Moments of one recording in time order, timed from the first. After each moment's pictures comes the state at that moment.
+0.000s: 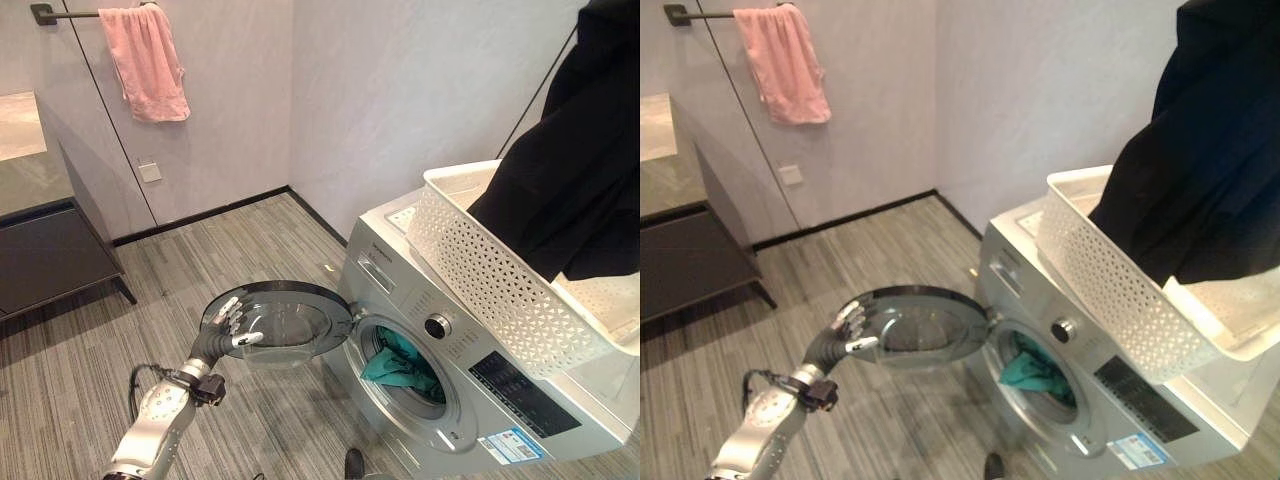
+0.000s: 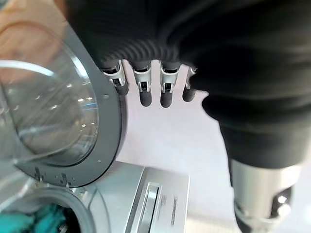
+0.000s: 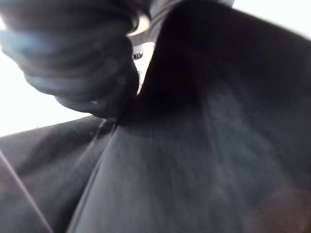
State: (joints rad) left arm 0.10 0.56 -0.17 -0.01 -0.42 -0.09 -0.16; right arm -1.11 -1.28 0.27 0.51 0.02 -0.07 -0.28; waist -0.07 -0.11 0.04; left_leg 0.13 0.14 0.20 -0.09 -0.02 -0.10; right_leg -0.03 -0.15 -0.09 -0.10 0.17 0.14
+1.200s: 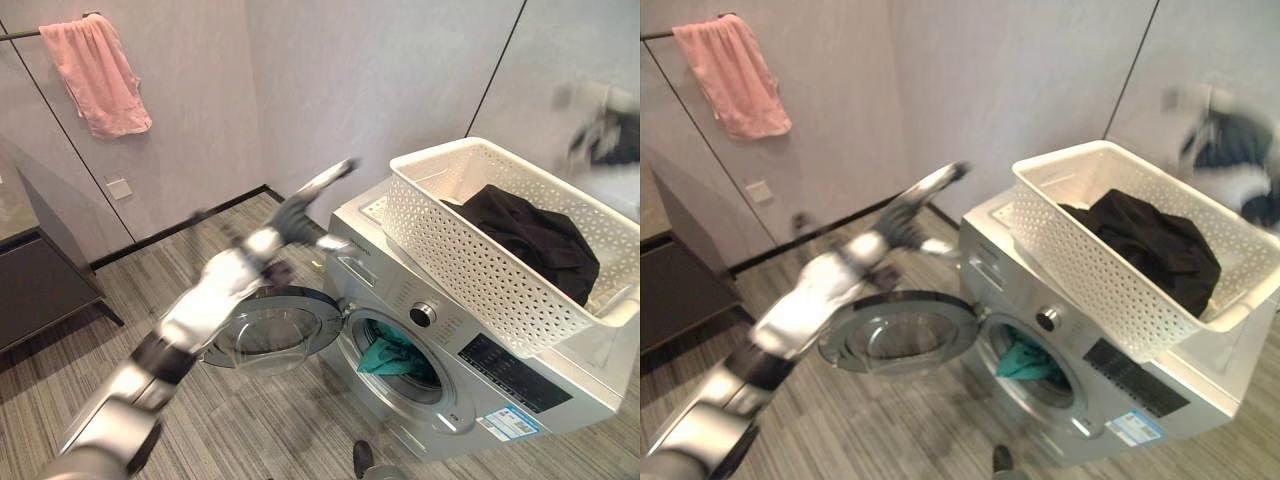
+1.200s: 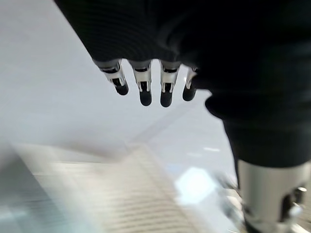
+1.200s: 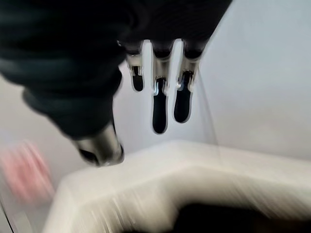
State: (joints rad) left arm -0.47 0.63 -0.39 -0.04 -0.16 -0.02 -0.10; right arm -0.51 -1.59 0.40 0.14 0.35 0.02 0.24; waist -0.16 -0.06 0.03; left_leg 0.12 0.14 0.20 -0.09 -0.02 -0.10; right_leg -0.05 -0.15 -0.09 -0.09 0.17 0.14
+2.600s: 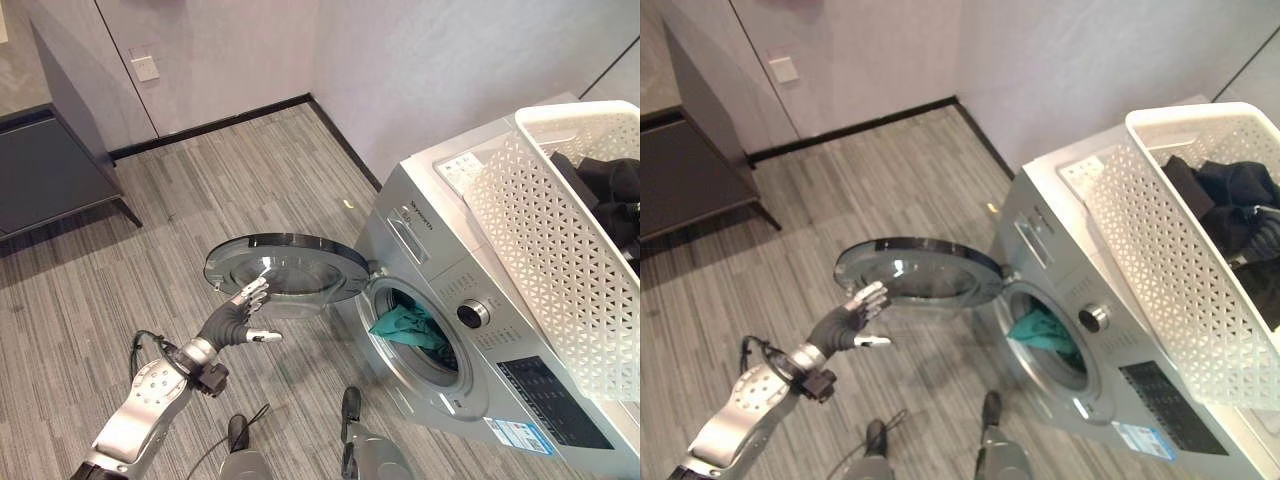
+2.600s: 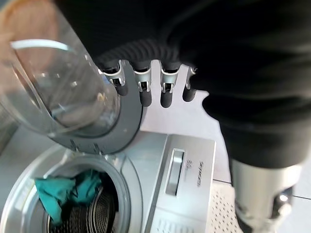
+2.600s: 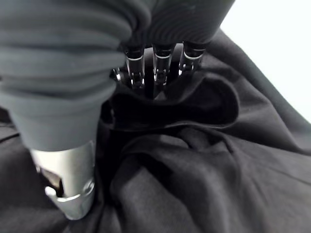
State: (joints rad) left arm 0.10 0.62 -0.22 -0.22 -0.44 0.00 -0.26; right arm -0.60 -1.36 0.47 0.69 0.02 0.00 0.28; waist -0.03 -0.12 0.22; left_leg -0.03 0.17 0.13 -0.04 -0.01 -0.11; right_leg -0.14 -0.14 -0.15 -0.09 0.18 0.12
